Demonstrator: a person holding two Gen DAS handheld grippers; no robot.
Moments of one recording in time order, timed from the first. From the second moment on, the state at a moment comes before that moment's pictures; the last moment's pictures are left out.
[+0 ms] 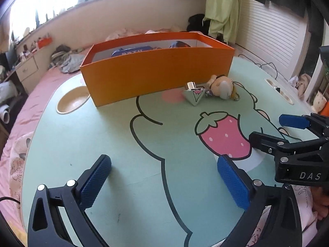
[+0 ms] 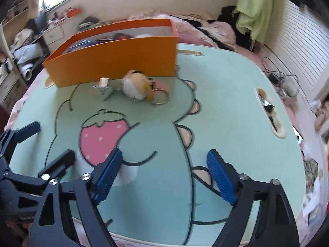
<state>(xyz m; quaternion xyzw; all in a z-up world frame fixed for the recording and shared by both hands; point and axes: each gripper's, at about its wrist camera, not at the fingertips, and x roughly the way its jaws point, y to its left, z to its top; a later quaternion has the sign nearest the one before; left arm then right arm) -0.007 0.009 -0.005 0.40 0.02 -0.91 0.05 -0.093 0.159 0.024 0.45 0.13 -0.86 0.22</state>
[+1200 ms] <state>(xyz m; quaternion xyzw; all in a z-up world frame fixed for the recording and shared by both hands) -0.006 0.017 -0.006 0.39 0.00 -0.92 0.01 -0.087 0.162 0.017 0.45 0.12 -0.85 0.23</state>
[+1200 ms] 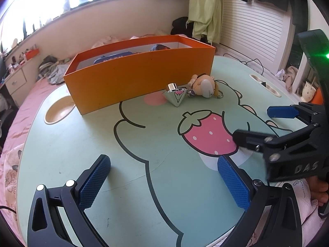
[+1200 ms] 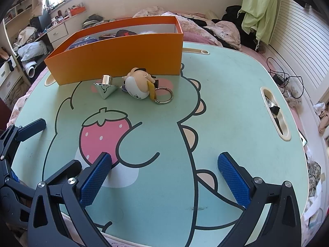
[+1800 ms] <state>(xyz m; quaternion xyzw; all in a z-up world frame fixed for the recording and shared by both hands) -0.005 0.019 -0.006 0.38 0.00 -0.92 0.01 -0.127 0.136 0.042 0.40 0.07 -0.87 0.28</state>
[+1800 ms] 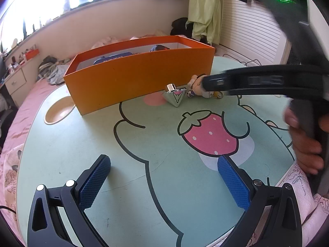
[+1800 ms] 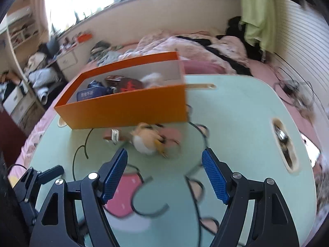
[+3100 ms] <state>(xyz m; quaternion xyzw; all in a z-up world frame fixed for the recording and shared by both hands) -0.045 0.012 0.025 0.41 0.09 -0.91 -0.03 -0.084 0.184 0.020 0.39 0.10 -0.87 0.30</state>
